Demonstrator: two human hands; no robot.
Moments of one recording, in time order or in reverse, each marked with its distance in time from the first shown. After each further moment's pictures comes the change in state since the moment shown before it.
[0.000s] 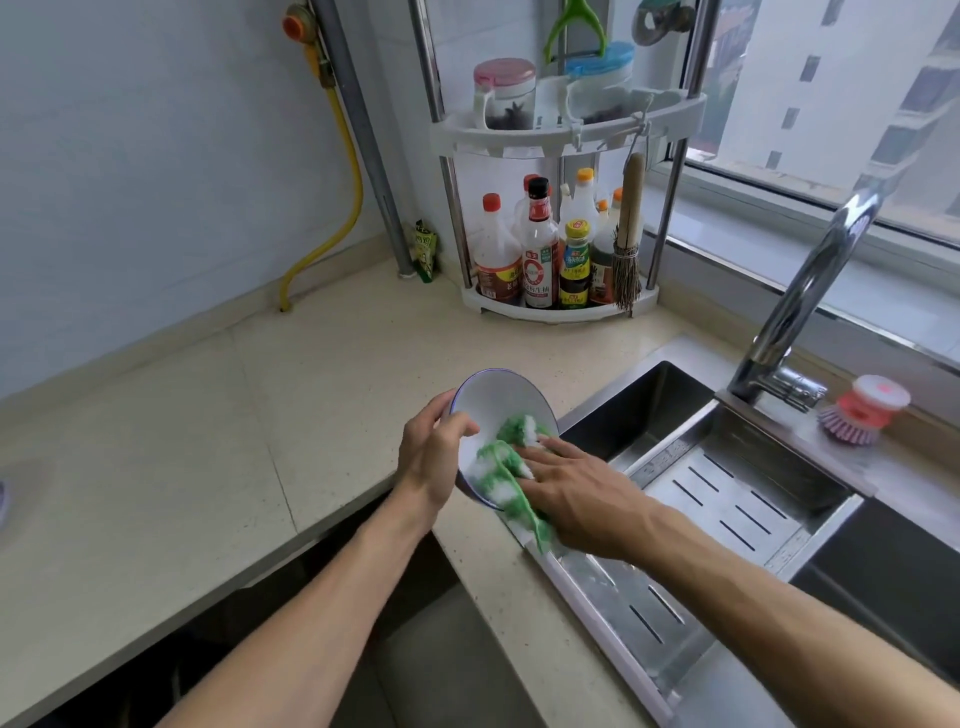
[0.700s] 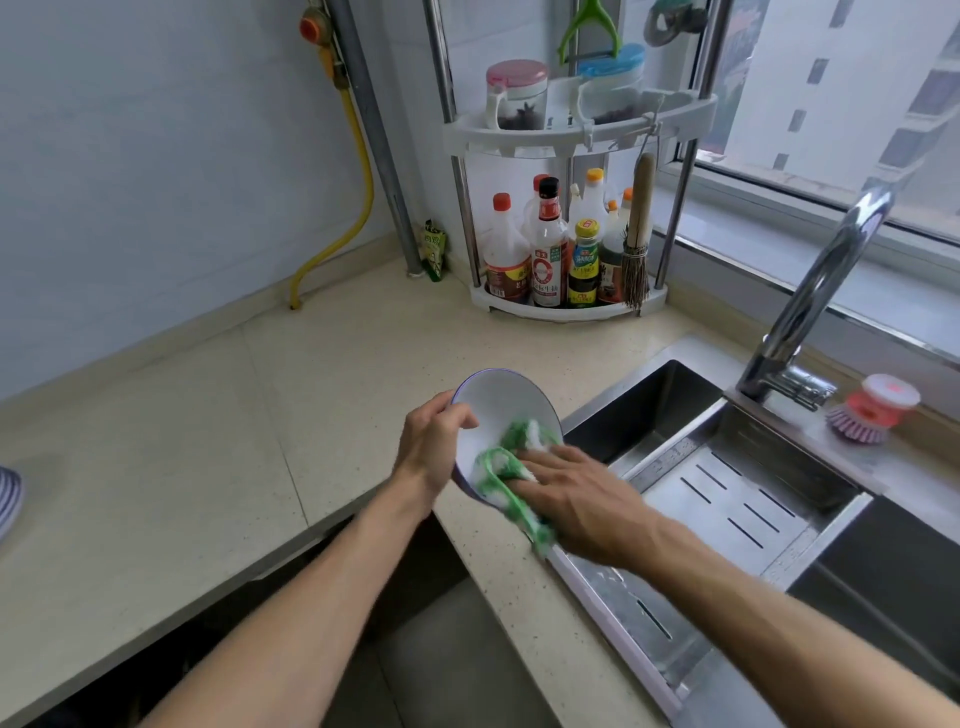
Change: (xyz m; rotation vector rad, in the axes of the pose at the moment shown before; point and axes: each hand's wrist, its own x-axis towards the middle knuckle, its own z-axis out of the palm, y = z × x) left_hand 0.000 0.009 -0.010 0.104 0.012 -0.062; right_hand 0.000 -0.013 0.002 0.067 0.030 -0.014
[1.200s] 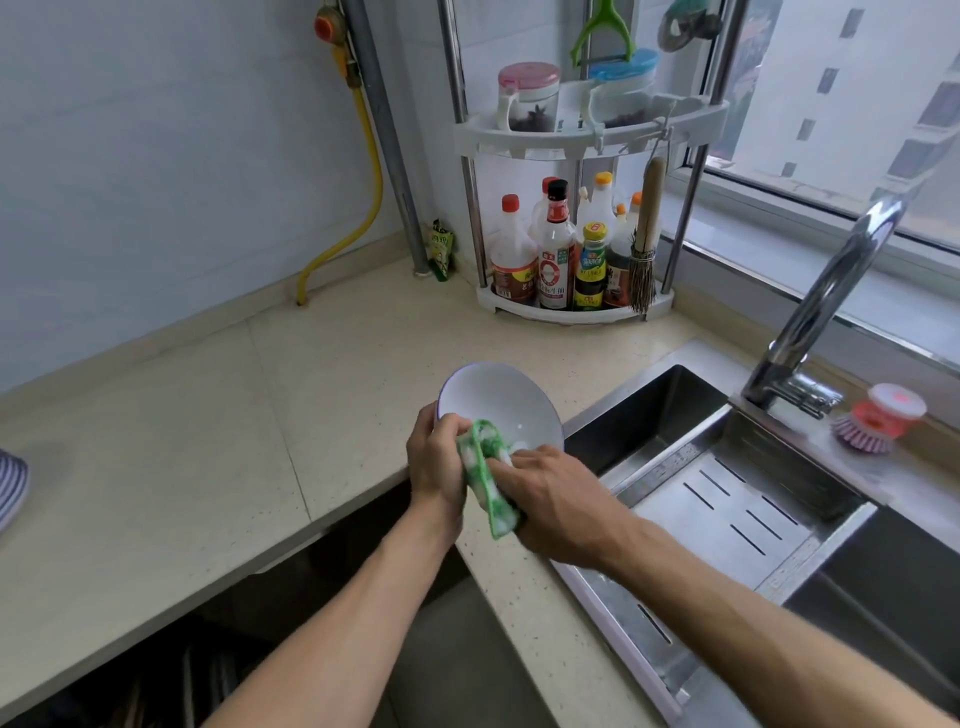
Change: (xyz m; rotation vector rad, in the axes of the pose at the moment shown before) left_hand -0.004 -0.025 0.013 -0.503 0.196 -0.008; right_hand 0.024 -0.027 -0.013 0.159 0.097 0.076
